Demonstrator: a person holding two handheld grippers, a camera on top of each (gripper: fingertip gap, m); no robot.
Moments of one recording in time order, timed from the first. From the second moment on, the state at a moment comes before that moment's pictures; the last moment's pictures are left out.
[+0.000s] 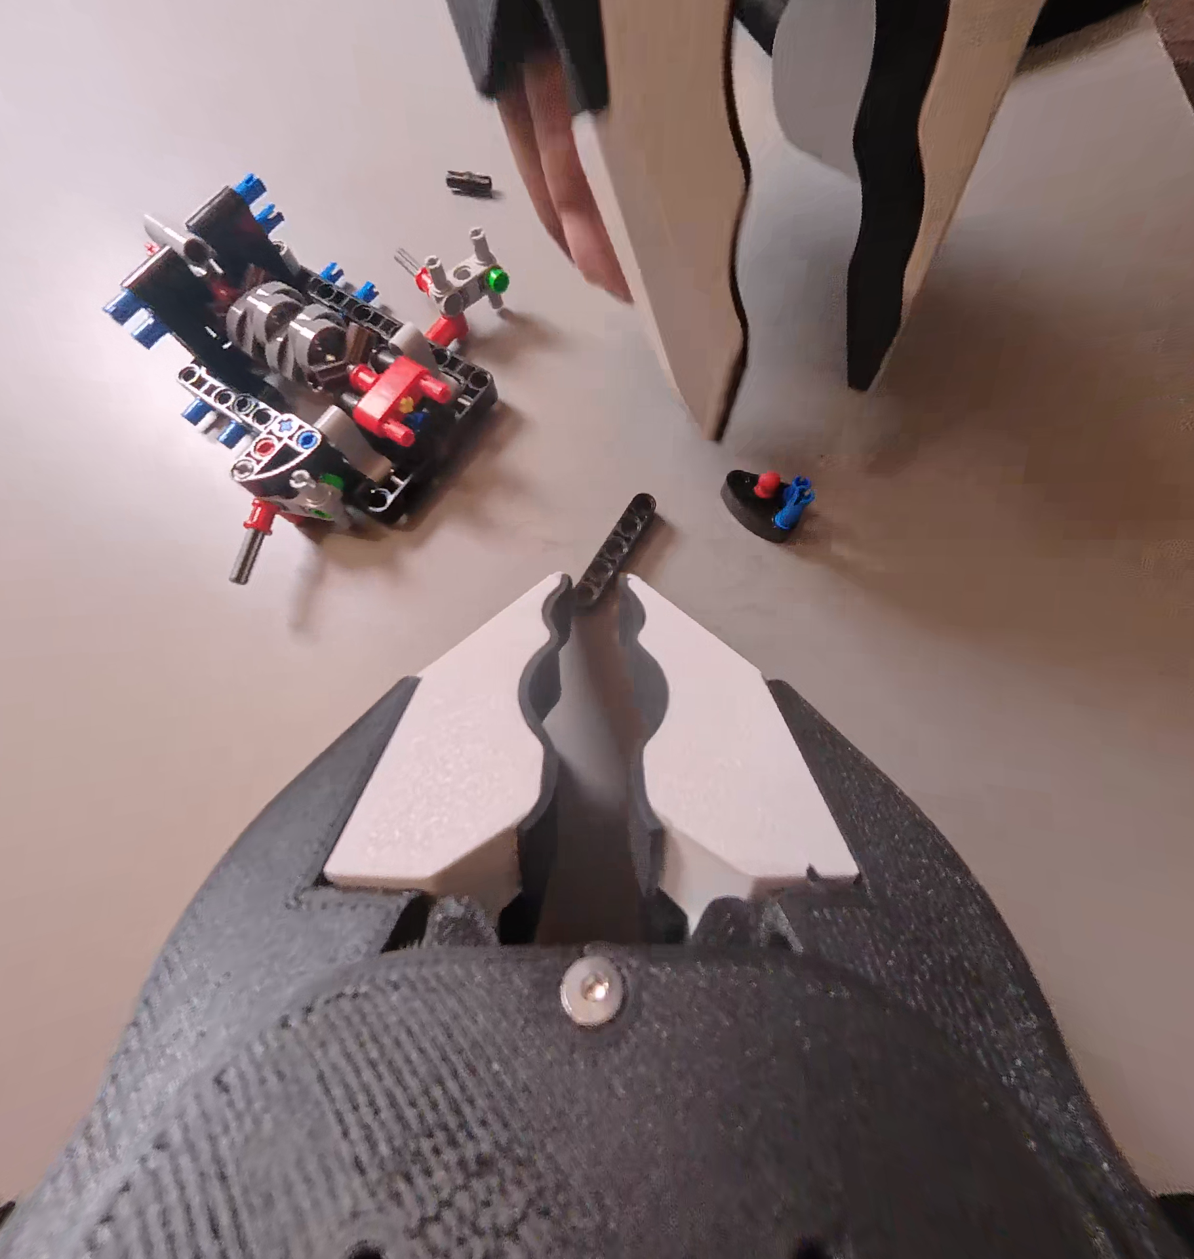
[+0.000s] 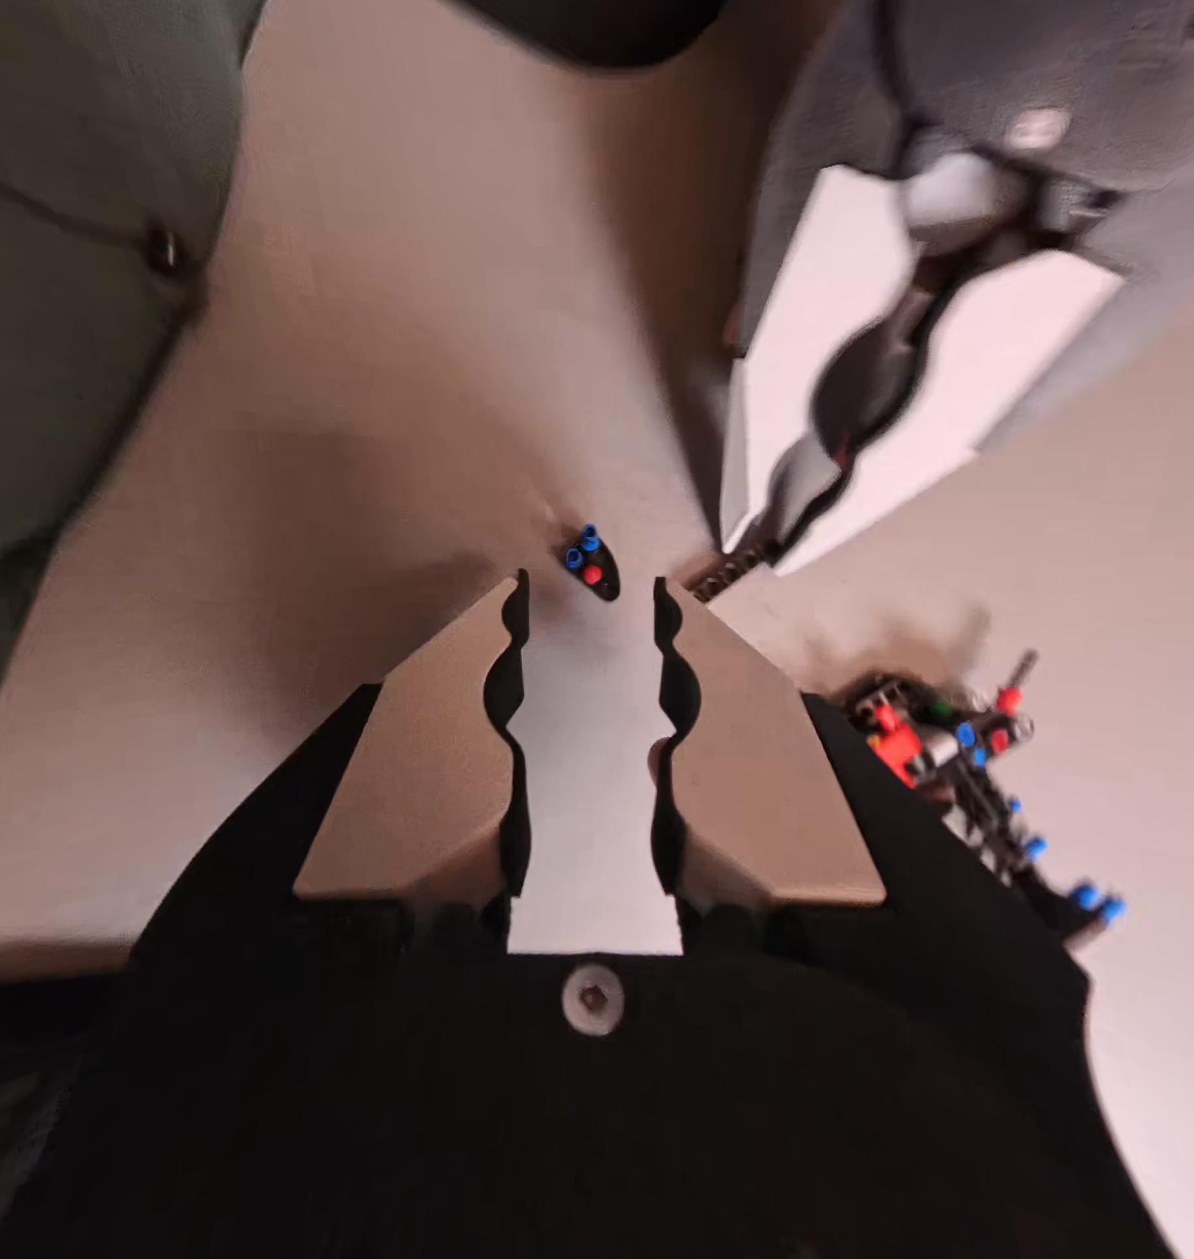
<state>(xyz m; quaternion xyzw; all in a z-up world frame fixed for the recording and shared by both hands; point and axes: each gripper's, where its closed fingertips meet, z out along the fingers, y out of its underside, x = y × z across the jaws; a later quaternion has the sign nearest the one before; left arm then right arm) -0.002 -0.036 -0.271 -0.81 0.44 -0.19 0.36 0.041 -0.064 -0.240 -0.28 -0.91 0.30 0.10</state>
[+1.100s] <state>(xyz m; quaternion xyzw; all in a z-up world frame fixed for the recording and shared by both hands) 0.037 -0.076 -0.242 -0.74 0.48 -0.25 0.39 0.055 -0.066 -0.240 -0.55 -0.68 0.36 0.31</state>
